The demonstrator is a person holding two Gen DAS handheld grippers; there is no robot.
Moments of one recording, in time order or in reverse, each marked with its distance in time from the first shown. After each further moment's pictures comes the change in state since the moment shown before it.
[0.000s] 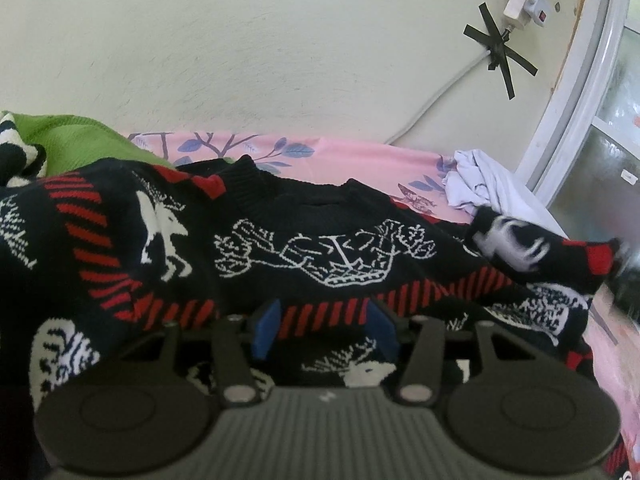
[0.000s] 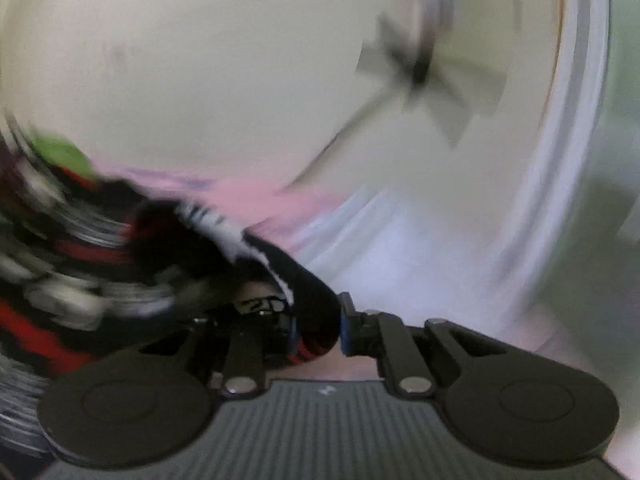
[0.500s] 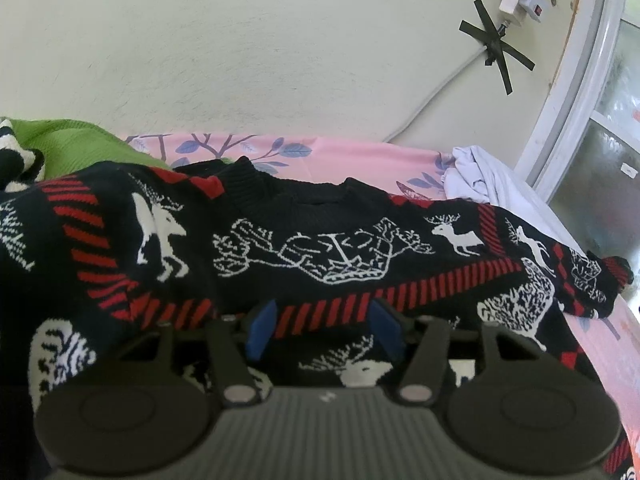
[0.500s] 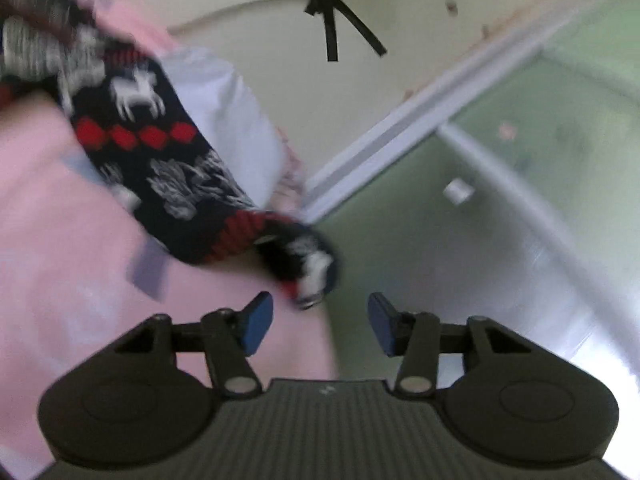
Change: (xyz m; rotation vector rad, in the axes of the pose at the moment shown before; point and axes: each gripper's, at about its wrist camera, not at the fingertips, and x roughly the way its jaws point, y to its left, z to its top) left arm 0.002 -0.004 -0.001 0.020 0.000 0.009; right arm -0.051 -0.066 -0.087 -0.219 0.268 -0.264
